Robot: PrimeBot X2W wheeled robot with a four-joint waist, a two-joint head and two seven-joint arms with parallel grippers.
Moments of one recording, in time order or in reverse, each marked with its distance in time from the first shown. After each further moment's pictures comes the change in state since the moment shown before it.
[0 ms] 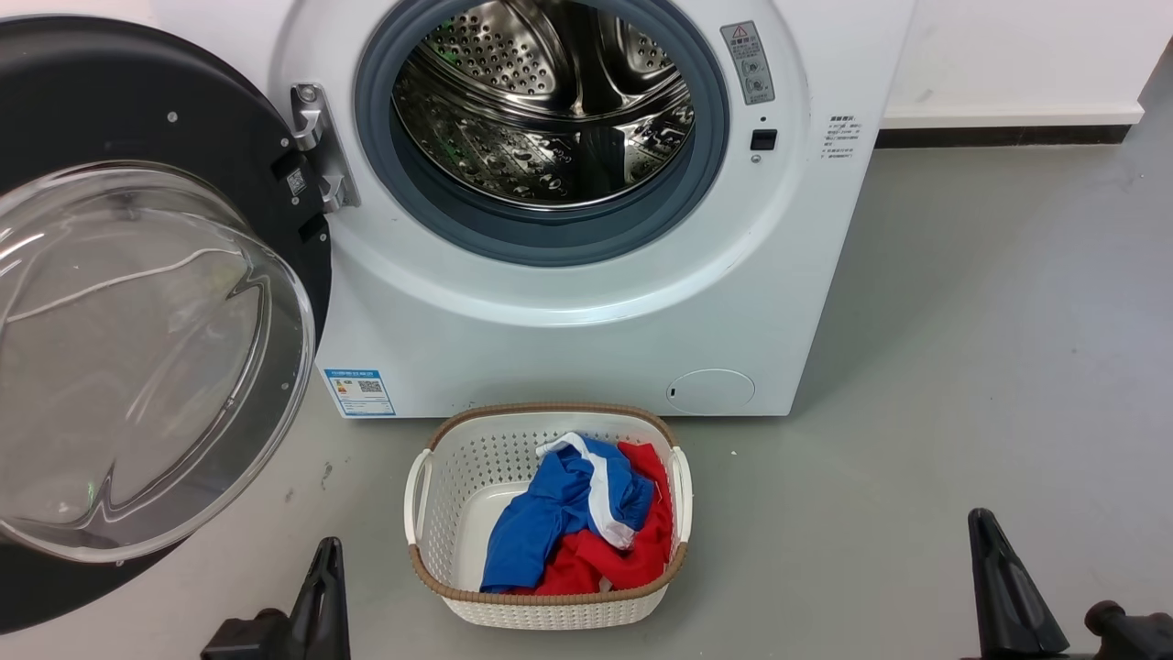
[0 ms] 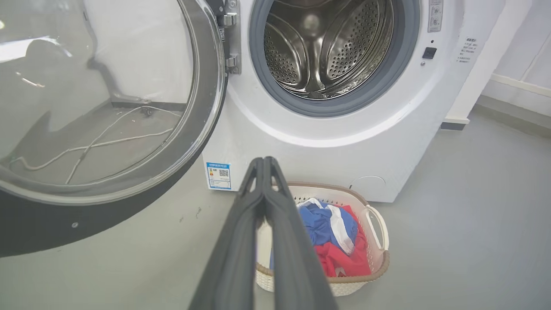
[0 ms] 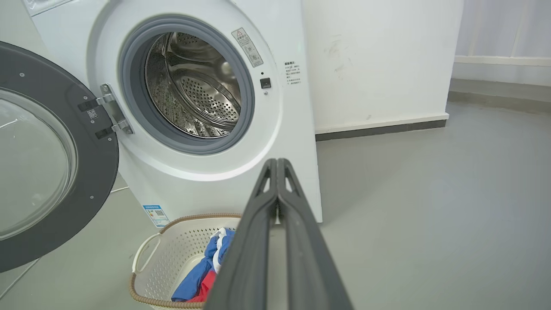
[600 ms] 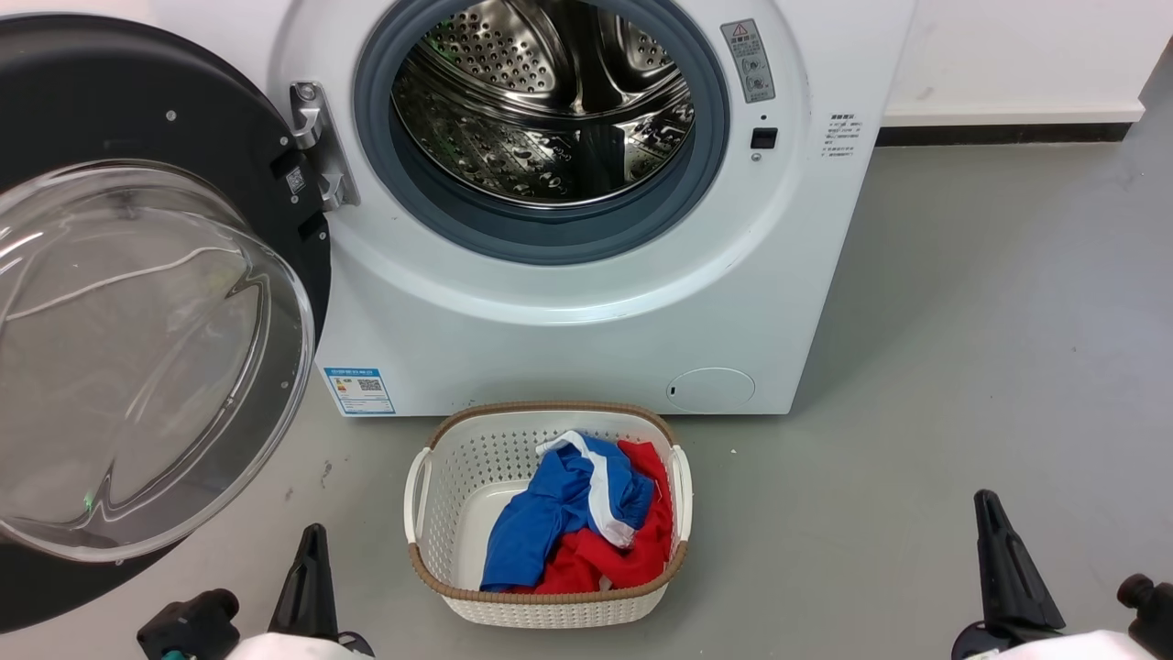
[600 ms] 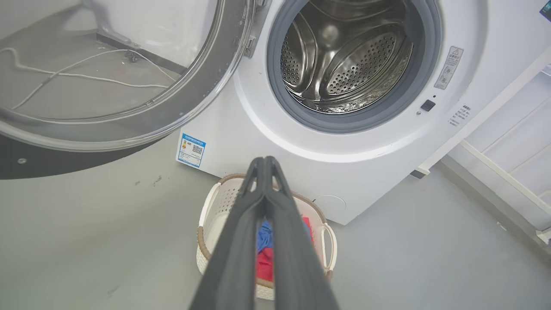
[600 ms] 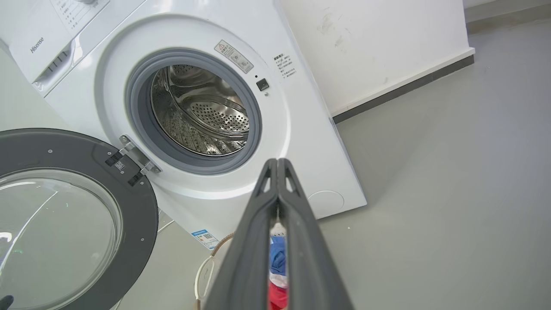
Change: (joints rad) left arm -0.048 0.000 0.023 0.028 -0.350 -0.027 0.083; right arm -0.059 -0.014 0.009 0.063 0.359 0.000 0.063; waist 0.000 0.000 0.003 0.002
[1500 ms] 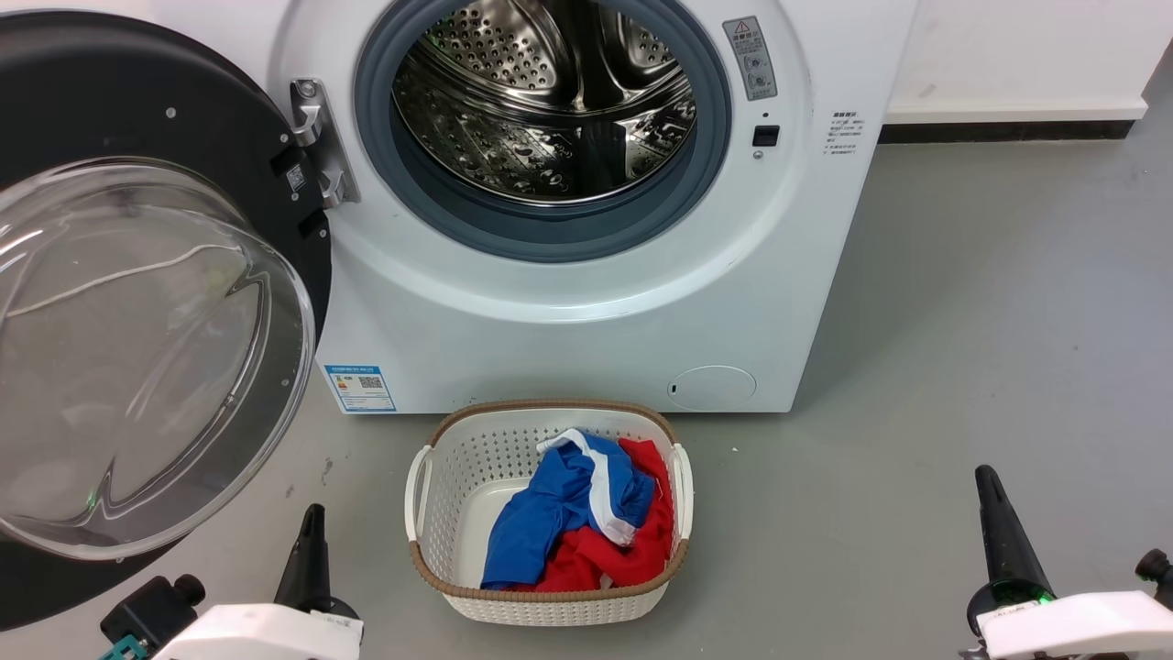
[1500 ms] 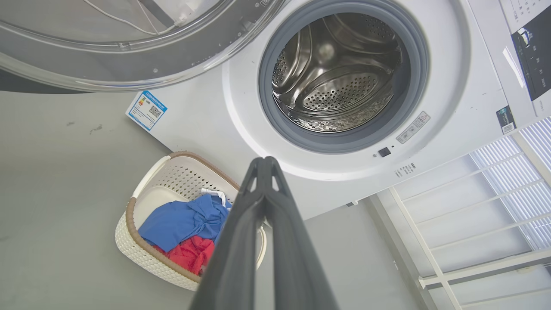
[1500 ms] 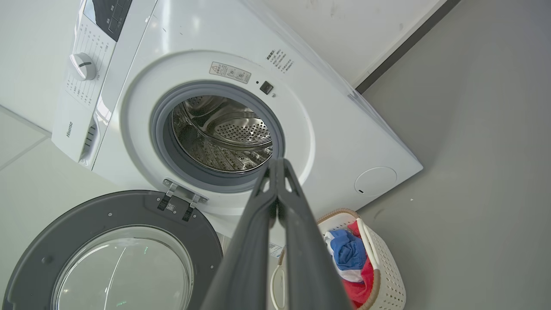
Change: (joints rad) left arm -0.068 0.000 0.028 0.037 -0.409 -0.035 0.099; right arm -0.088 -0.013 -0.003 0.070 0.405 0.000 0.083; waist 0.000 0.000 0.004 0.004
